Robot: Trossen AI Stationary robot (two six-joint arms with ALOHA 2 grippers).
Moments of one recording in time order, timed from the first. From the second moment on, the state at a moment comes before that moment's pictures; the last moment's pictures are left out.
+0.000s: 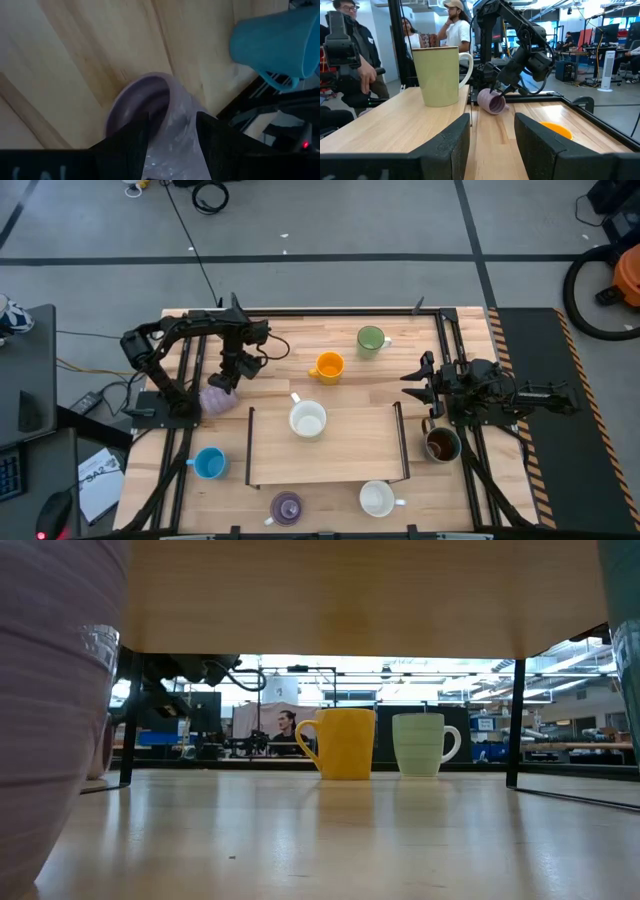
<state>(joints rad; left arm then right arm) 0.61 1.68 1.04 -1.41 0.32 1.09 -0.10 0.01 0.02 0.10 -0.13 0.04</state>
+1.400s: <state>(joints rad) 0.60 1.68 1.04 -1.56 0.23 0.71 -0.10 0.01 0.02 0.10 -0.13 0.04</state>
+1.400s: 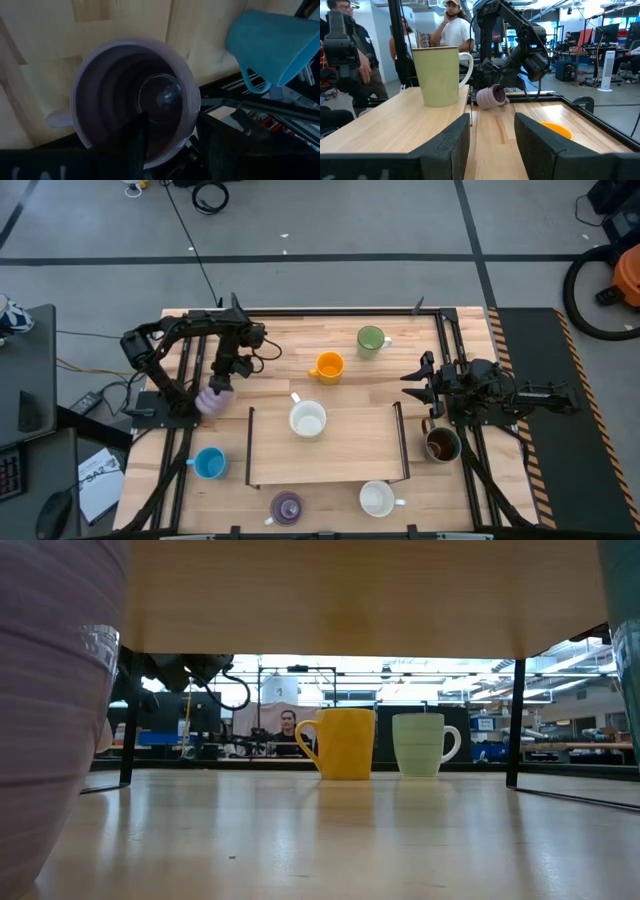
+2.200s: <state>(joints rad) 0.54 1.63 1.09 -1.55 0.12 0.71 -0.10 0.01 0.02 0.10 -0.13 0.04</state>
